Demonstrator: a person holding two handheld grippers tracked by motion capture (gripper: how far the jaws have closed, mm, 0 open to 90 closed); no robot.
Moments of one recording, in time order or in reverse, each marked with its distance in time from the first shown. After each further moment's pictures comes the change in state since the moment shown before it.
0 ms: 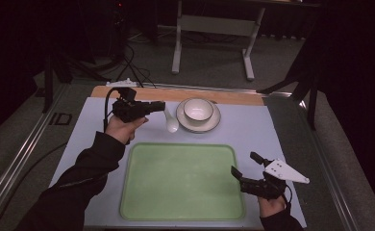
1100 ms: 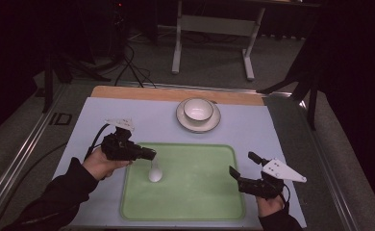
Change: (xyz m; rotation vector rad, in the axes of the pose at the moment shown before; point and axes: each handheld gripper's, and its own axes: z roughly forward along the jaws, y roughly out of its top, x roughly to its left) left arm -0.022 -0.077 -0.029 0.379 -0.193 0.103; right arm 0.002 0.000 0.004 0.011 0.007 -0.006
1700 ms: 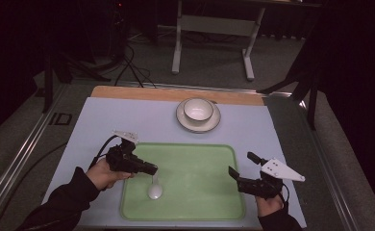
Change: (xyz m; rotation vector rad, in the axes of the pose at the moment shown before) left arm 0.011 -0.025 0.024 0.085 -0.103 -0.062; right arm 0.000 0.000 0.002 0.011 0.004 -0.002
